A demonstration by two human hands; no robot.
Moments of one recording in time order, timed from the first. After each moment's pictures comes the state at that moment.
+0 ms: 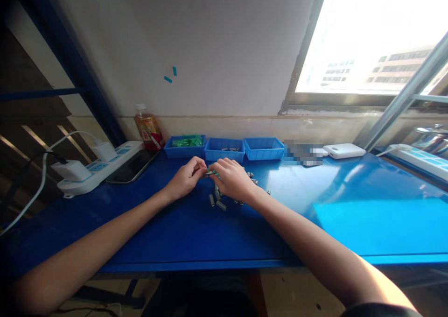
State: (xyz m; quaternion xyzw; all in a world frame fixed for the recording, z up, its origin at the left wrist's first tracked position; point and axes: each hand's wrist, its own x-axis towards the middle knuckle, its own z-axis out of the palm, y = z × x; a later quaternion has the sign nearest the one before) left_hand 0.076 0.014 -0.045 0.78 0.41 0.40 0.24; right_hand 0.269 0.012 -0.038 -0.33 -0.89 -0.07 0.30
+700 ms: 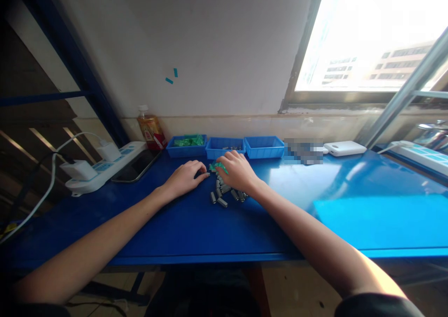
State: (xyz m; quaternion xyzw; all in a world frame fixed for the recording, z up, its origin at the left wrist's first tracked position) left_hand 0.062 0.024 -0.046 0.85 0.48 0.21 0.02; right_hand 0.277 0.026 -0.035 -0.40 -0.87 -0.11 0.28
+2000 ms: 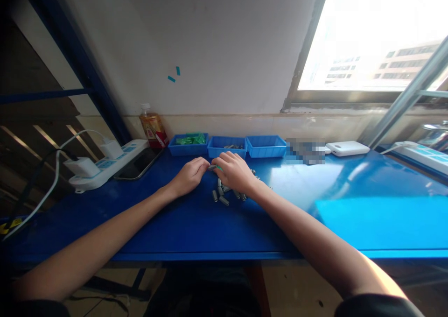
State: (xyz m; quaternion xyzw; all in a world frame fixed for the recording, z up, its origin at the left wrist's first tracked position) left_hand 0.075 0.018 -0.042 0.84 0.41 0.34 0.11; right_hand 0.267 0.022 -0.030 -0.33 -0.89 -0.11 0.29
